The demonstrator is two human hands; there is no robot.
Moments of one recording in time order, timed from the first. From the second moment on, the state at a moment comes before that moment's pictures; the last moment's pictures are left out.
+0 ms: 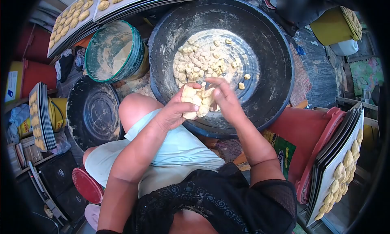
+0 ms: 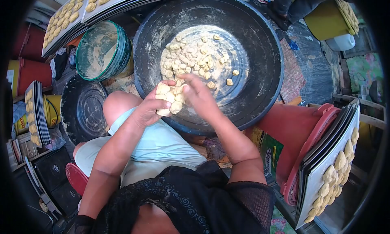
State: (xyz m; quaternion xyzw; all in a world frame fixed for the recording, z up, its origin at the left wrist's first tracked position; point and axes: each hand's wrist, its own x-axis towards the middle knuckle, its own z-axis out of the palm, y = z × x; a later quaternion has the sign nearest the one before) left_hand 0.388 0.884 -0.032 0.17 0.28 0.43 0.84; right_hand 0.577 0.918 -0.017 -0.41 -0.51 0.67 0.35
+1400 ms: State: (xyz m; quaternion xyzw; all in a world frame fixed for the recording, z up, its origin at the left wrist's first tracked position) left_hand 0.392 0.888 -0.042 0.21 0.31 0.48 0.79; right_hand 0.591 0.931 -0.033 -0.30 -0.75 0.52 0.27
